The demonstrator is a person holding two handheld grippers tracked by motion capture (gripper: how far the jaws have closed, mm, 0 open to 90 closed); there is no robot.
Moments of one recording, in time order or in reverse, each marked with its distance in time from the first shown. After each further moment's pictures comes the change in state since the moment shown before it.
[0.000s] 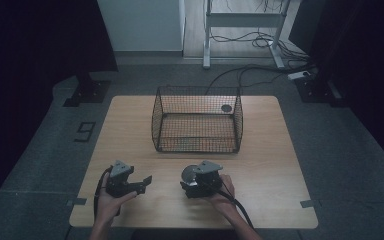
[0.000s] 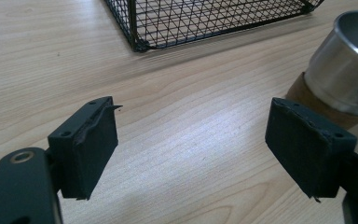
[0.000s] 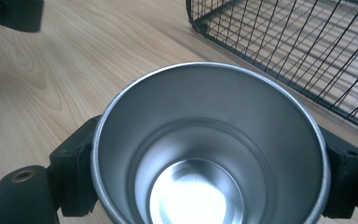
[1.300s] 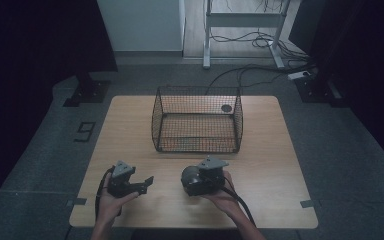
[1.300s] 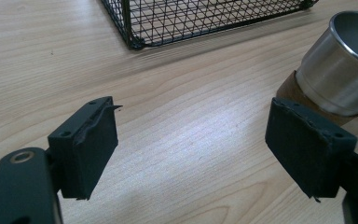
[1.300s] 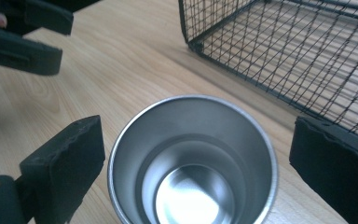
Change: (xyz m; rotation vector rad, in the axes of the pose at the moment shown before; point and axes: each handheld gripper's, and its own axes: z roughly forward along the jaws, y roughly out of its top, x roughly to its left) left arm -0.003 0.000 0.004 0.011 -0.002 0.007; right arm -0.004 0.010 -0.011 -0.028 0.006 0.061
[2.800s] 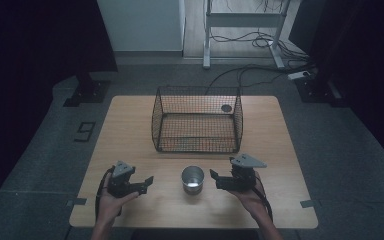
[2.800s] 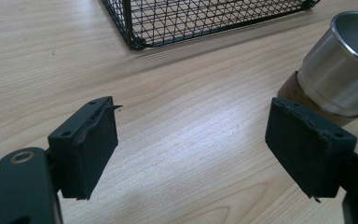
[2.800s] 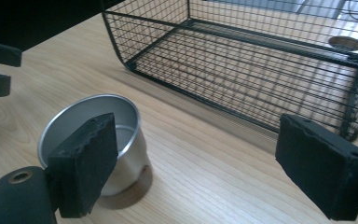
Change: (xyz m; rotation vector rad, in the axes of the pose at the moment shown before) left arm 0.000 0.000 0.000 -0.001 0.006 0.000; right arm -0.049 -0.010 -0.068 -0.103 -0.130 0.098
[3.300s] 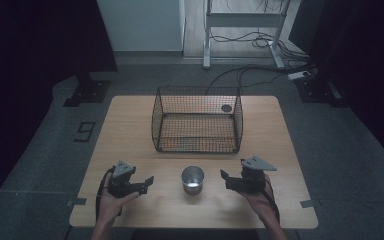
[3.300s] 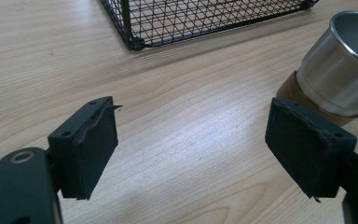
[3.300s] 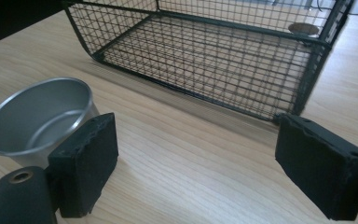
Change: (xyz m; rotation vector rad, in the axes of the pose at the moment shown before) left arm 0.000 0.000 0.000 -0.001 -0.001 0.003; right arm -0.022 -0.015 -0.012 0.002 -0.083 0.026
